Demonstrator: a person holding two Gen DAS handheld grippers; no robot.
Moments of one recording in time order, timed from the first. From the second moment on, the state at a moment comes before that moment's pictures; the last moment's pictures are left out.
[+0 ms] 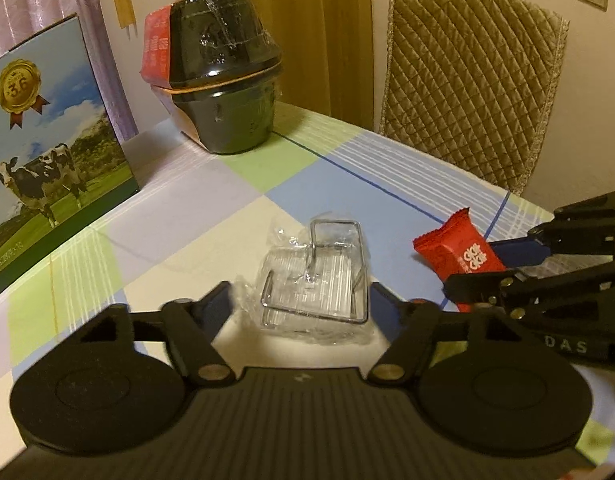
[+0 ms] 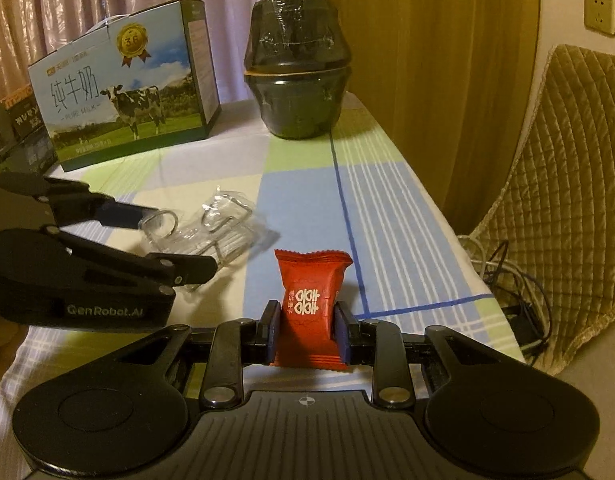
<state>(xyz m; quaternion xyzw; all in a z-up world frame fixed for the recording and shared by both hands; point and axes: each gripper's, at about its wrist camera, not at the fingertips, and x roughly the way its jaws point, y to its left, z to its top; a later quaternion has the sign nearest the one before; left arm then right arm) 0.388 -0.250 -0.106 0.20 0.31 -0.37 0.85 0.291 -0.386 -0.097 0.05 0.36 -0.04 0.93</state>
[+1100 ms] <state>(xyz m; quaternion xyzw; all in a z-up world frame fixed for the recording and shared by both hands) 0.175 -0.085 -0.091 0.07 0.41 -0.20 0.89 0.173 -0.288 -0.084 0.08 0.43 0.14 0.89</state>
